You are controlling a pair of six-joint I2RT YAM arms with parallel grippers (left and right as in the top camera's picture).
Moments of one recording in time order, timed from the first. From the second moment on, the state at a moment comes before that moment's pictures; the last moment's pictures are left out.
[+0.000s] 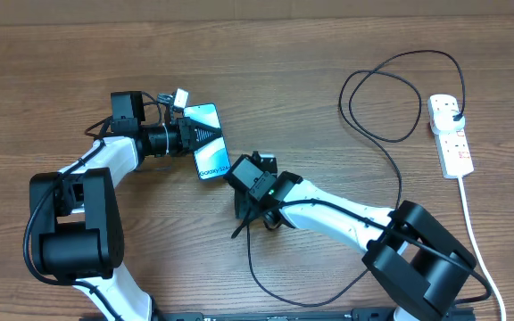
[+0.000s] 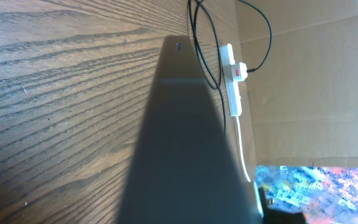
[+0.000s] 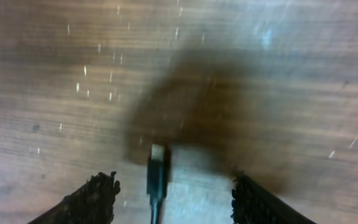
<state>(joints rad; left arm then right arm) 0.07 1.92 1.05 -0.16 1.13 -0.26 0.89 1.86 1.12 -0.54 0.06 0.86</state>
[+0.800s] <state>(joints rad) 0.07 1.92 1.05 -0.16 1.13 -0.26 0.96 1.86 1.12 -0.63 0.03 1.01</state>
